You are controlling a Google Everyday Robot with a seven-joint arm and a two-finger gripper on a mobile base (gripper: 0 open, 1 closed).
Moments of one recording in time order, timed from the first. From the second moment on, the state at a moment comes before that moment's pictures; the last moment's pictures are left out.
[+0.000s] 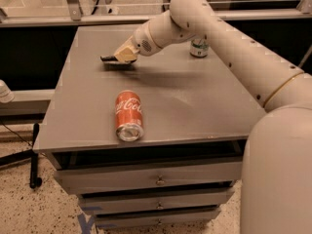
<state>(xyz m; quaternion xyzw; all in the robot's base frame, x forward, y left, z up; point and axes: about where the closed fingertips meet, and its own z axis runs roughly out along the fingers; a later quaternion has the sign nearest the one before) 0.718 0.101 0.870 -0.55 0.69 0.27 0.39</state>
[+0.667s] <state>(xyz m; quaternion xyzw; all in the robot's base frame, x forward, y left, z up) 0.697 0.039 0.922 -0.54 0.68 0.25 0.44</state>
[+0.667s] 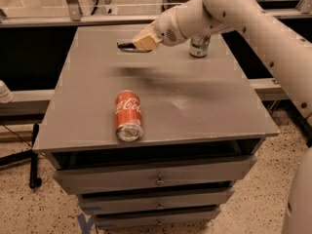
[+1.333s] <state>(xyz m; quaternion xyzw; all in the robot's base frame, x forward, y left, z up) 0.667 -0.051 0.929 -0.54 0.70 0.17 0.43</state>
